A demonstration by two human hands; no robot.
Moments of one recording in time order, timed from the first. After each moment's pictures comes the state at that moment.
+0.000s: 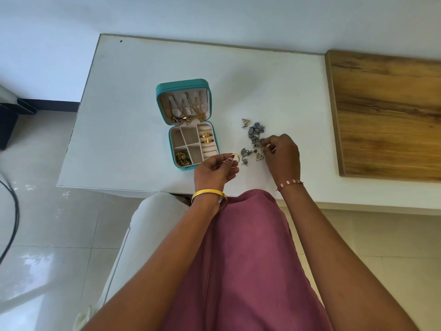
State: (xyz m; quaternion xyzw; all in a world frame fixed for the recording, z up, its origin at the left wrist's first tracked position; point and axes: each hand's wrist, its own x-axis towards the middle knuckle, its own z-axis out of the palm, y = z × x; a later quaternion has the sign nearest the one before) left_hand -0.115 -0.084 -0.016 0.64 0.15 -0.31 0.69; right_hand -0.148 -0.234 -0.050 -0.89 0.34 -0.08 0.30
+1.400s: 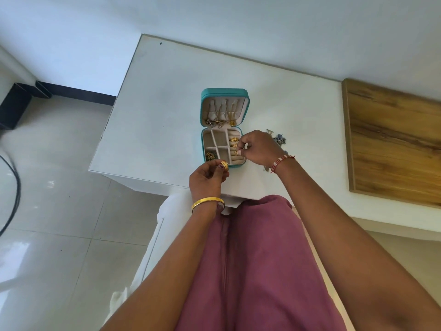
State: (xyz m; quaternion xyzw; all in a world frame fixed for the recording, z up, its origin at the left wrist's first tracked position) left_hand -0.104 -0.024 -0.025 0.67 0.17 -0.18 0.70; right_hand -0.075 -0.167 0.002 -0.93 0.15 0.15 0.29
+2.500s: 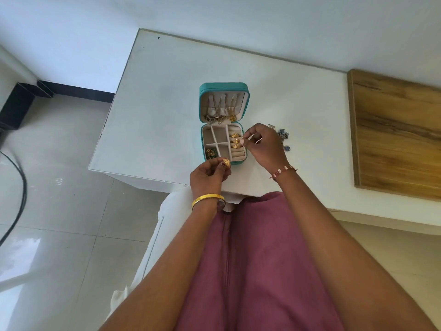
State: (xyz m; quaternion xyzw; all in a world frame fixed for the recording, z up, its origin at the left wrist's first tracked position) left_hand -0.103 -0.027 -0.025 0.66 0.18 -0.20 0.70; right_hand -0.091 -0.164 -0.013 -0.87 0.25 -0.03 0.42
